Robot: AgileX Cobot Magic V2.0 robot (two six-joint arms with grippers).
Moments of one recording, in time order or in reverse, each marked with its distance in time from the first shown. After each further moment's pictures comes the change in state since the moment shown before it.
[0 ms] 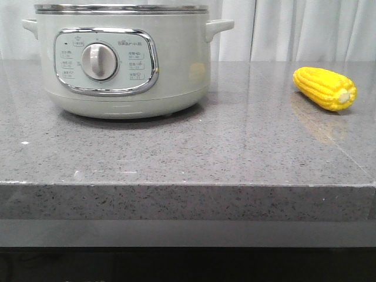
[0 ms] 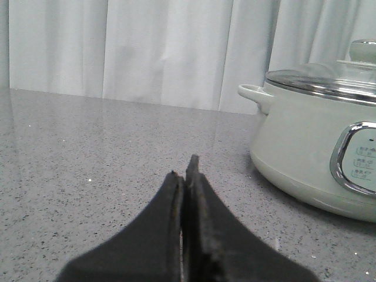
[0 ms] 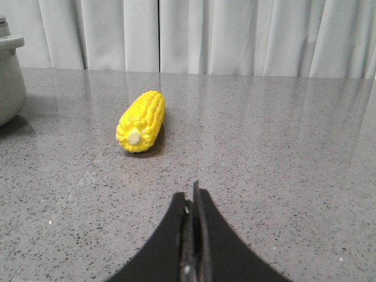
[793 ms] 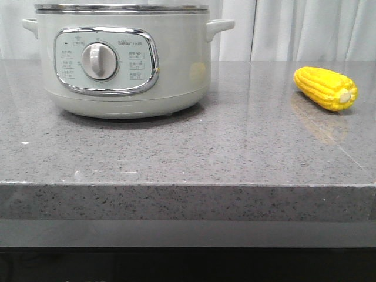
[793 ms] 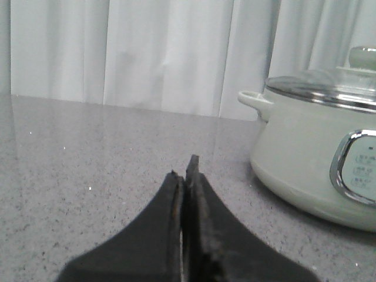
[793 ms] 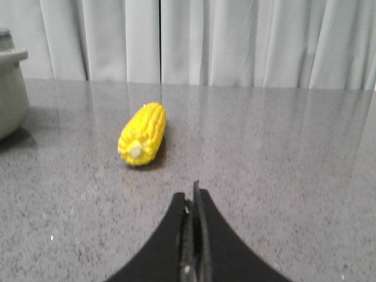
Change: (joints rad) left arm 0.000 0.000 0.000 0.000 -0.036 0.000; right arm 0.000 0.000 0.000 0.000 -0.059 0.000
